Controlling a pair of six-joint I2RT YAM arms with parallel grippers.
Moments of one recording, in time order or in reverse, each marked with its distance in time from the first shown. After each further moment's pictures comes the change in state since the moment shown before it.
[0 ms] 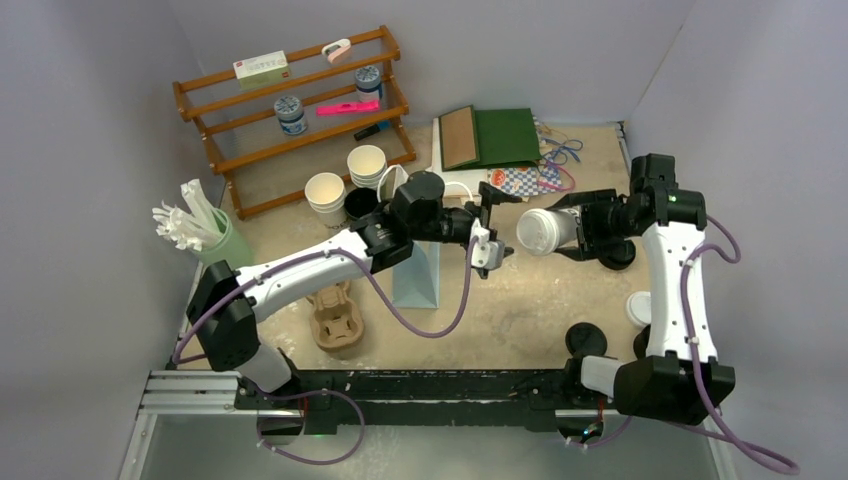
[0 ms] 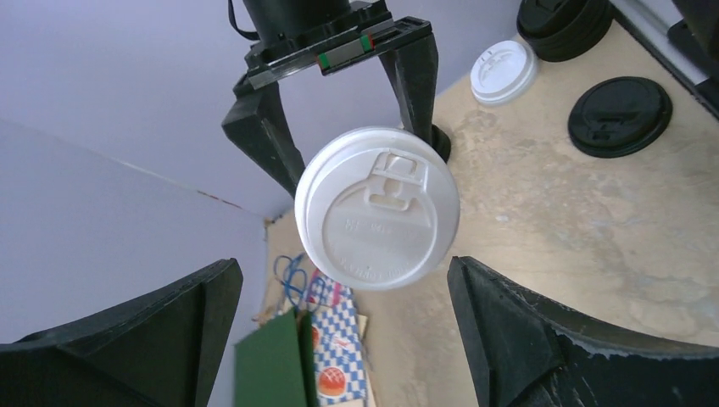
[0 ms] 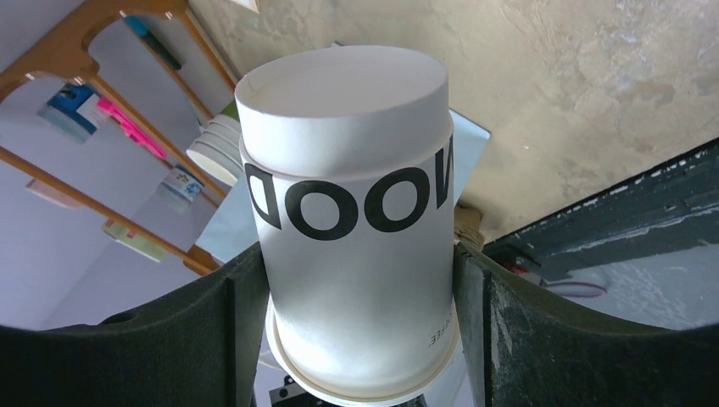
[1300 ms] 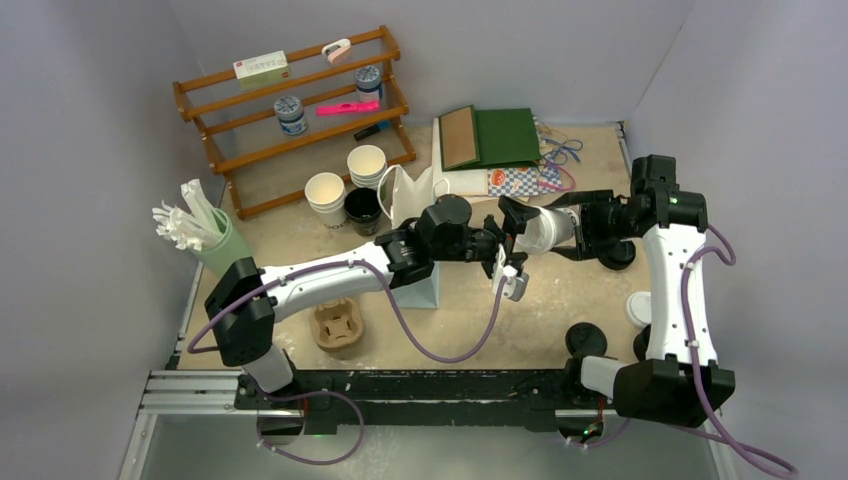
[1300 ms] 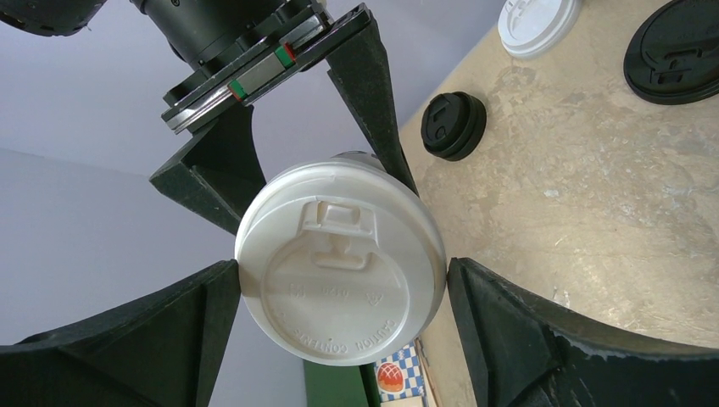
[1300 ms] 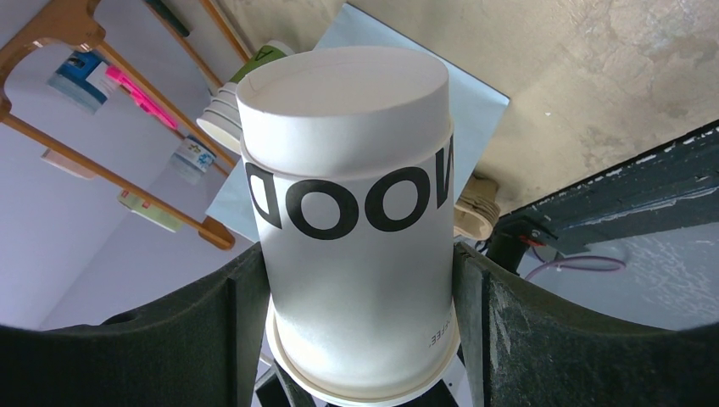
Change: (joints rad) left arm -0.123 0.077 0.000 0.056 -0.202 0.283; right arm 0.000 -0.020 0.001 -0.018 -0.091 0.033
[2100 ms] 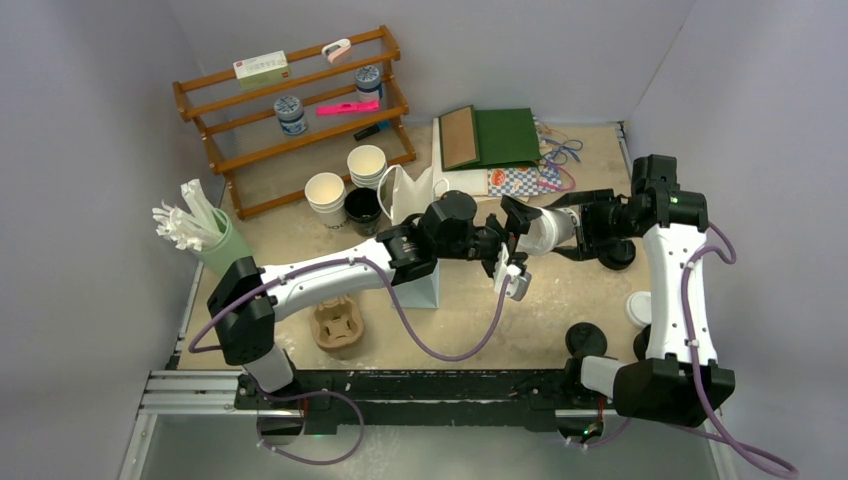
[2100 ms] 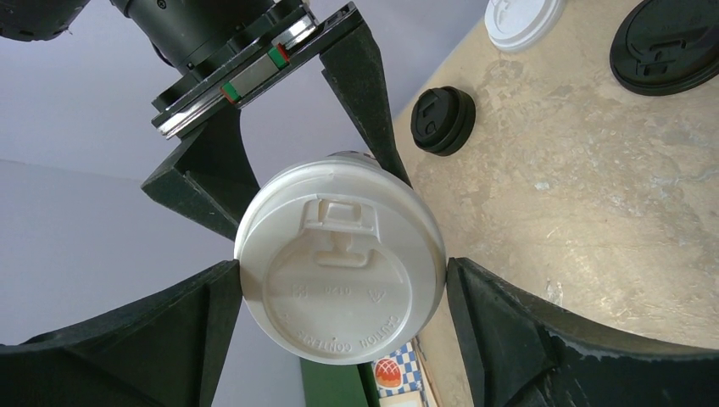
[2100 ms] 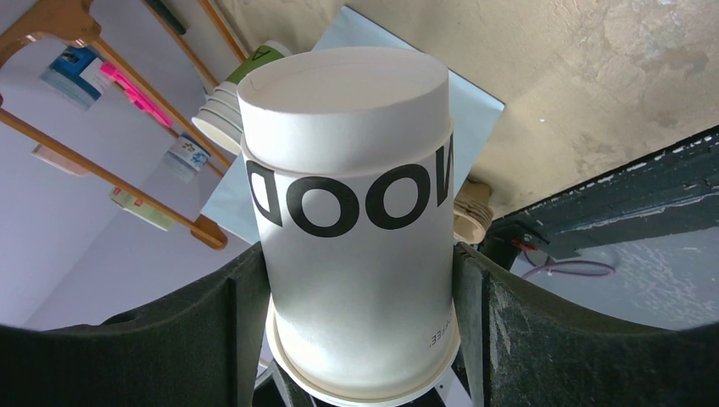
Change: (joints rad) left arm 0.000 0.013 0.051 -0.084 0.004 0.019; right arm 0.000 0.003 0.001 0.000 -0.002 -0.035
